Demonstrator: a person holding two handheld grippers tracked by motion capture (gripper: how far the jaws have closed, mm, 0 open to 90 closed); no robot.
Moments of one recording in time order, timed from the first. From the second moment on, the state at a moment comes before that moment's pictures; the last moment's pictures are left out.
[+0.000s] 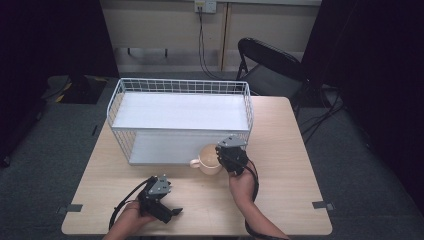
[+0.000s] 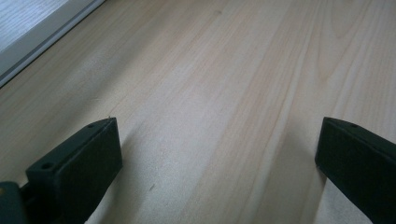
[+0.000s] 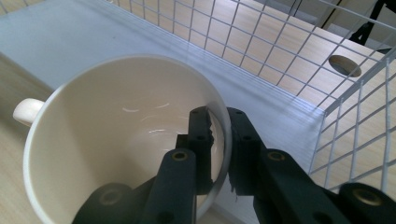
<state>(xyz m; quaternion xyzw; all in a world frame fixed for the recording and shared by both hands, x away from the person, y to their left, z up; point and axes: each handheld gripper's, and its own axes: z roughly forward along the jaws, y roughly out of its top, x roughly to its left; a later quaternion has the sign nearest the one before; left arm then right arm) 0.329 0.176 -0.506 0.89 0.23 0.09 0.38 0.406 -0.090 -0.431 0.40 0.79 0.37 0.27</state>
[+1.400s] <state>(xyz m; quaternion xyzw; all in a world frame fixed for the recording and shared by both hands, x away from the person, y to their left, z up) 0.329 0.177 -0.505 0.89 0.23 0.09 0.38 0.418 -0.102 -0.417 0.44 0.77 0.41 0.23</state>
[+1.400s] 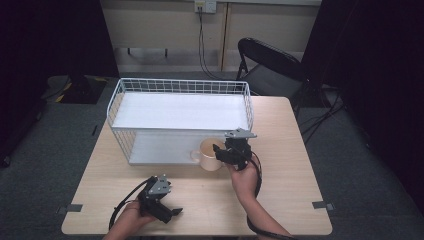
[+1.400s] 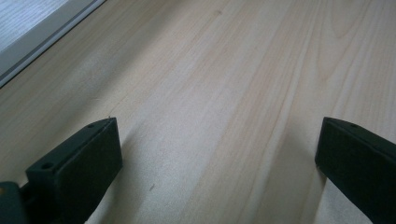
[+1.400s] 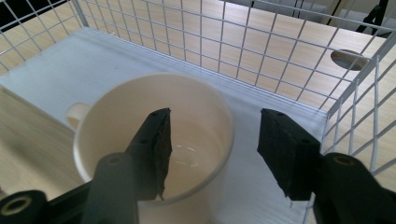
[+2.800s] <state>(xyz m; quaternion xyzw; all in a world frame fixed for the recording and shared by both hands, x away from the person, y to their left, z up) 0.329 0.176 -0.505 0.89 0.23 0.09 0.38 0.393 -0.105 -0.417 0.42 0.78 0.42 0.19</state>
